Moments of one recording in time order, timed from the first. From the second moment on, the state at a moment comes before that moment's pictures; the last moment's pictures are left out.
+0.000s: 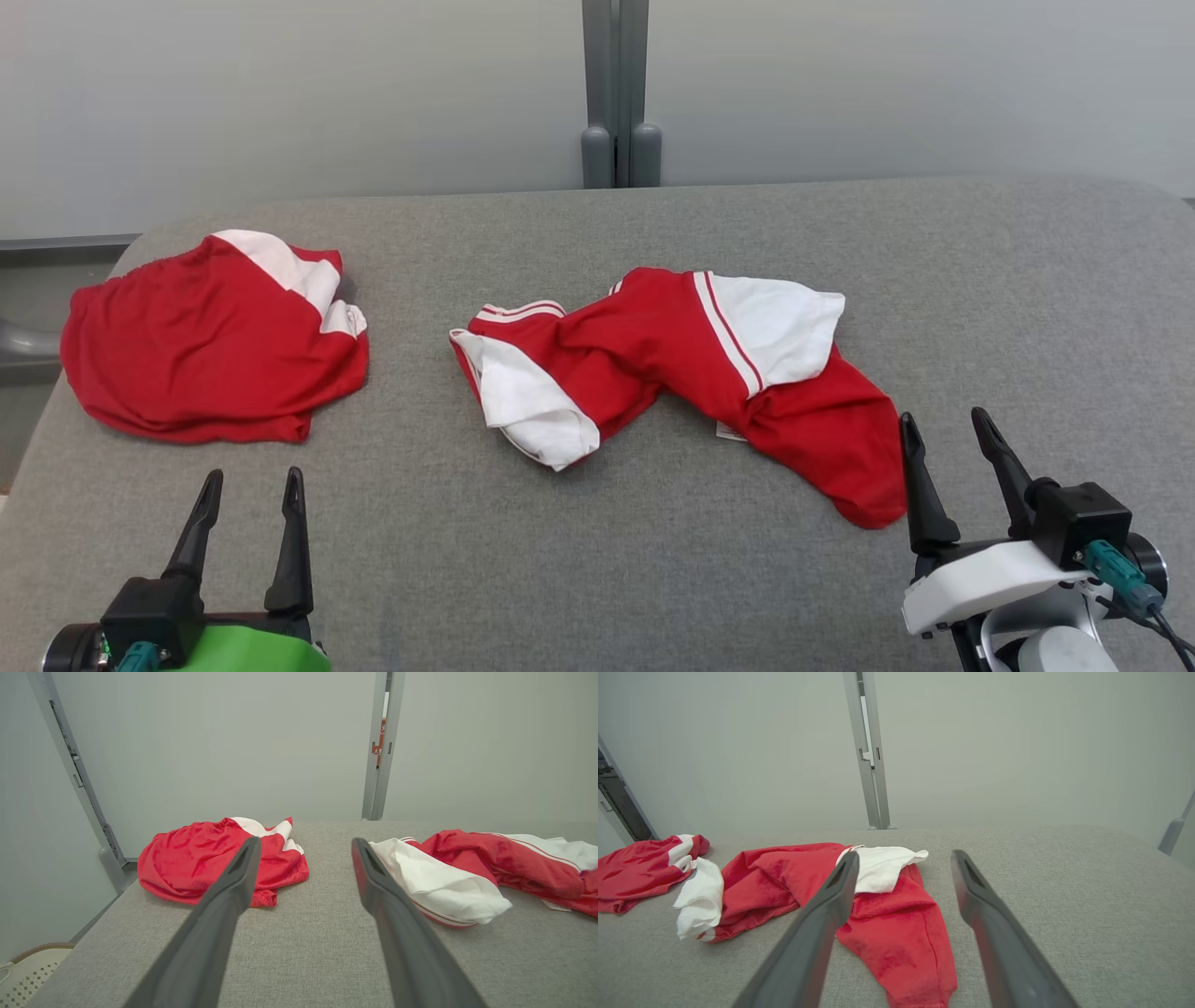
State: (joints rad) left arm 0.05 0.17 -0.03 0.14 -0.22 -0.08 -0.26; right arm 0.00 -0.05 0.00 0.13 0.14 0.13 -0.21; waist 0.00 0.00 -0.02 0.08
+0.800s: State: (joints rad) left arm 0.05 0.16 -0.01 0.16 -0.22 -0.10 -0.26; right arm 0.02 -0.05 0.00 0.13 0.13 0.13 -0.18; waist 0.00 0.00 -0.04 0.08
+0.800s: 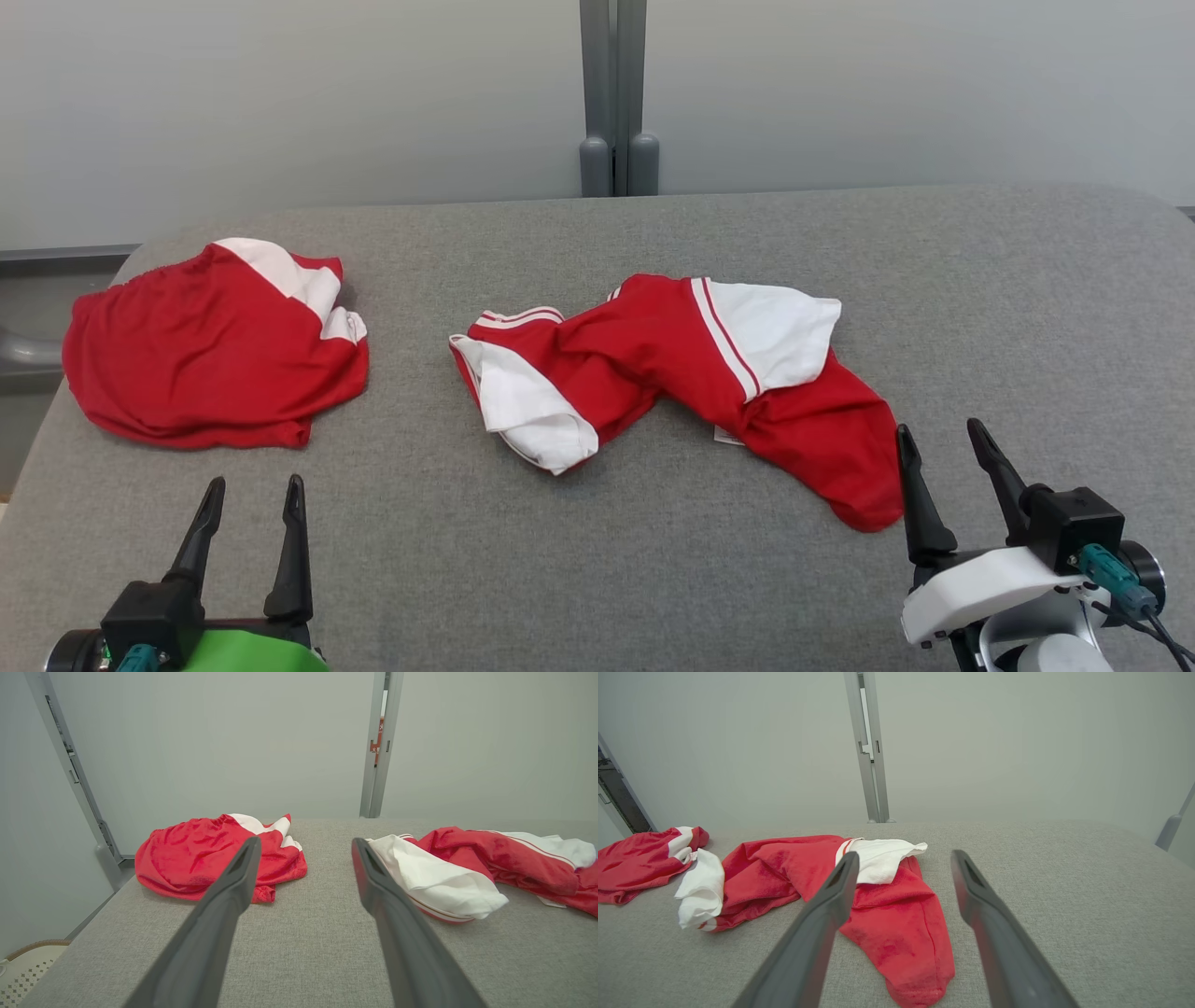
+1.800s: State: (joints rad) left arm 0.05 0.15 0.00 0.18 -0.20 -0.11 -0.26; right arm 0.02 -0.05 0.00 0.13 0.13 0.13 -0.18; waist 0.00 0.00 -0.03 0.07
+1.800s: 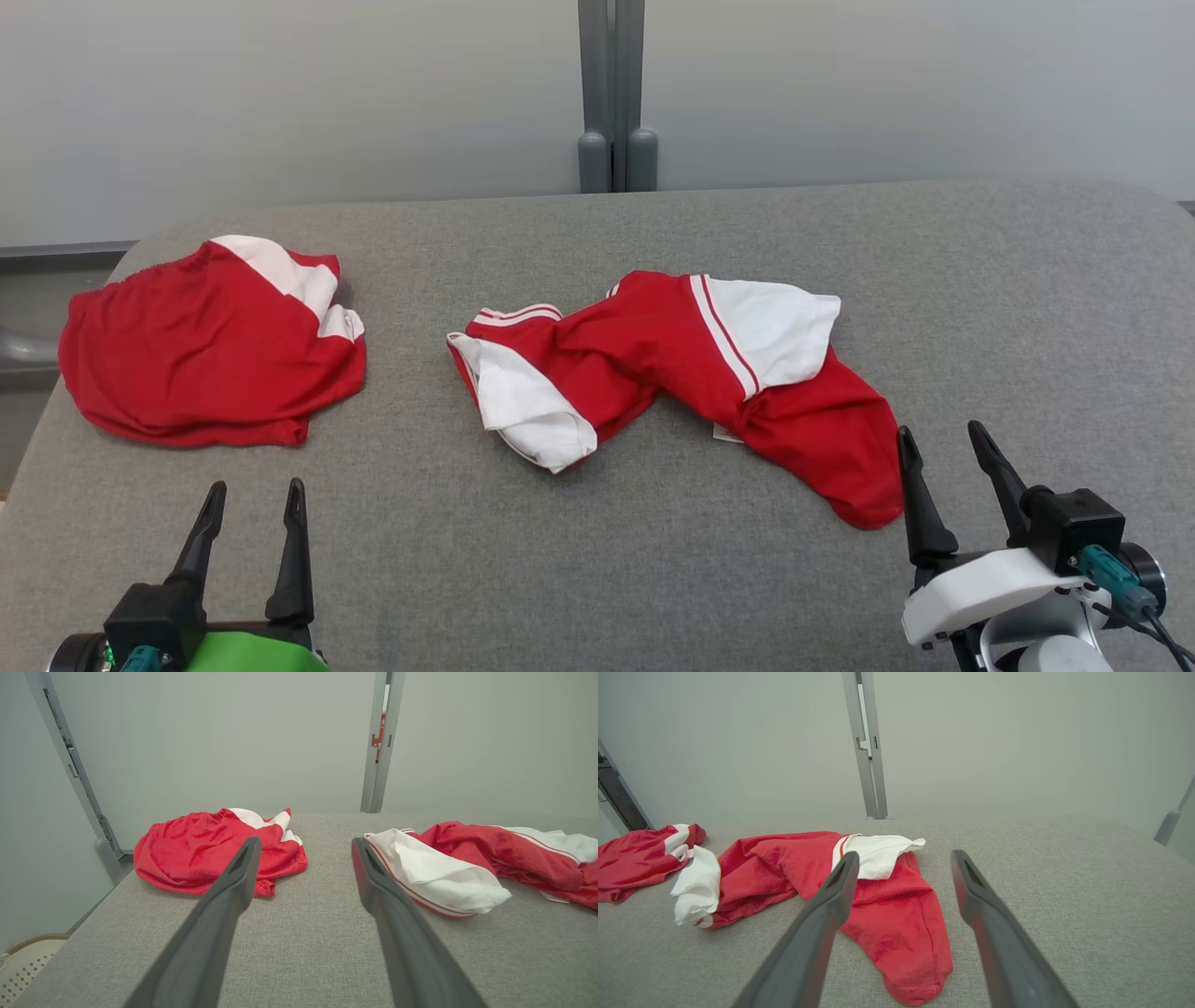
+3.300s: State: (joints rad) left arm -1.03 0.29 -0.59 0.79 -0.44 -0.13 -0.08; right arm -0.20 -0.05 0.03 0.22 0.17 0.13 -0.26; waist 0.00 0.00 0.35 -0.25
